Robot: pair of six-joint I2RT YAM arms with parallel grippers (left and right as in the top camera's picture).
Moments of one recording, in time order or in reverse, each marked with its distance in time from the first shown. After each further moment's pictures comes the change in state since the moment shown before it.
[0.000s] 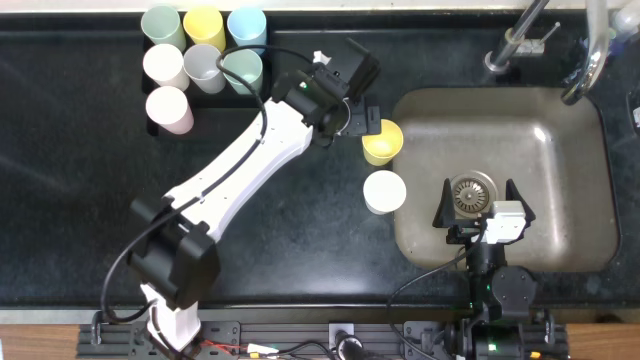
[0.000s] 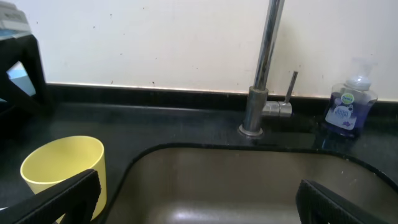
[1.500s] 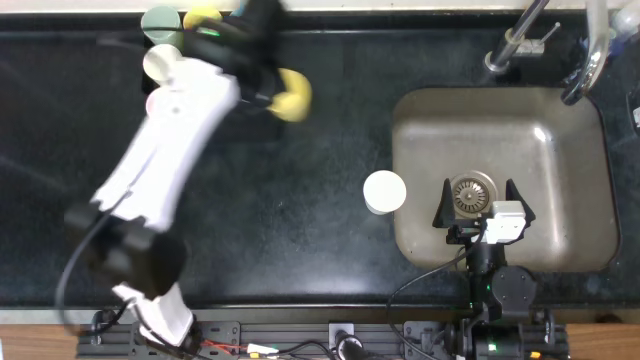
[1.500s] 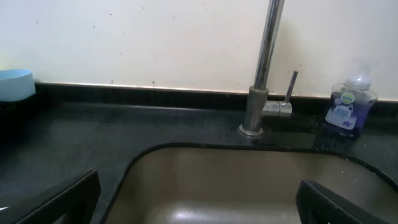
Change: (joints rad) left arm 0.318 -0.056 0.188 -0.412 -0.018 -0.109; right arm 0.000 0.000 0.000 -0.001 0.000 0.000
